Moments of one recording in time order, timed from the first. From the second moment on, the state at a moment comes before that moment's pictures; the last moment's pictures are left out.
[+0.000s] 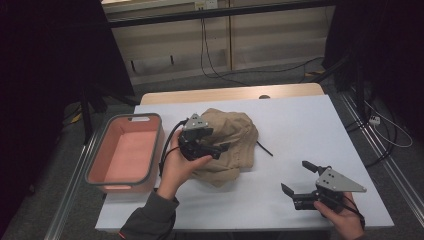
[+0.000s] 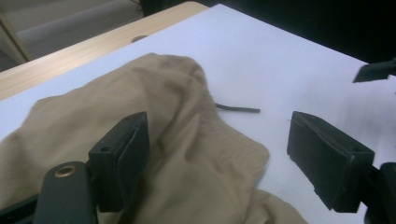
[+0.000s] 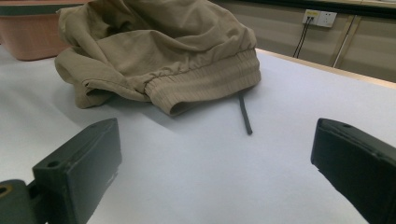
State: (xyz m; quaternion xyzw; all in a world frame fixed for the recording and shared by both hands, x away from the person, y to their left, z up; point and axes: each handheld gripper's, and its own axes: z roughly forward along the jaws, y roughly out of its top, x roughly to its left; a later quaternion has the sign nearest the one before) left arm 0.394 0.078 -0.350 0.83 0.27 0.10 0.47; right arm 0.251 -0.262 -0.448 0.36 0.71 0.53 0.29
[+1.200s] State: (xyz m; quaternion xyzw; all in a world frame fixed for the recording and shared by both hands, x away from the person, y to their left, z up) left arm 0.401 0.055 -0.429 0.88 0.27 0.08 0.37; right arm 0.251 -0.264 -0.449 0.36 0.71 0.53 0.29
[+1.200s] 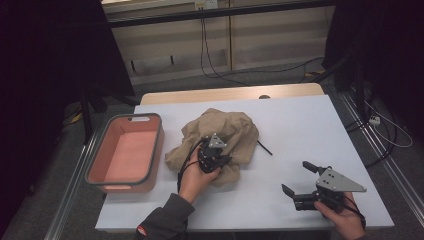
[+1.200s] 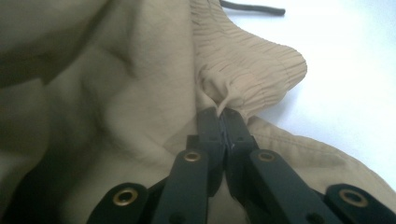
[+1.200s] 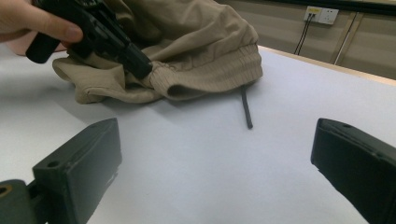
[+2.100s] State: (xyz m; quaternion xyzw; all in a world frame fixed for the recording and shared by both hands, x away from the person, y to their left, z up) left arm 0.419 0.144 -0.370 0.78 0.37 0.11 0.50; right arm 0.311 -0.235 -0.457 0.42 0.74 0.46 0.25
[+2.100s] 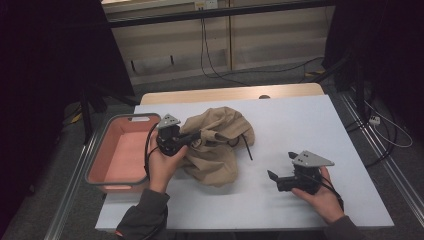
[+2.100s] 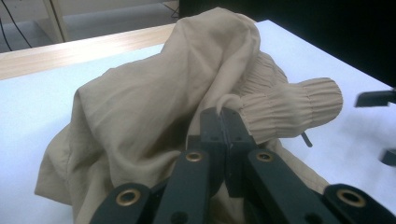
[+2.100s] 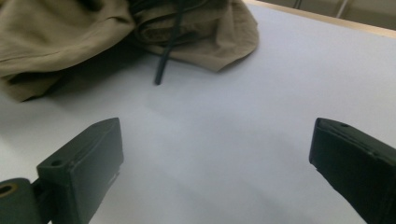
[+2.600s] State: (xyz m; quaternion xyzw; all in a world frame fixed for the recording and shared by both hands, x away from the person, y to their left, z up) left arm 0.415 0.162 -0.374 0.76 0.39 0.12 0.50; right arm 0.396 -0.207 -0.460 0.44 0.77 0.40 0.24
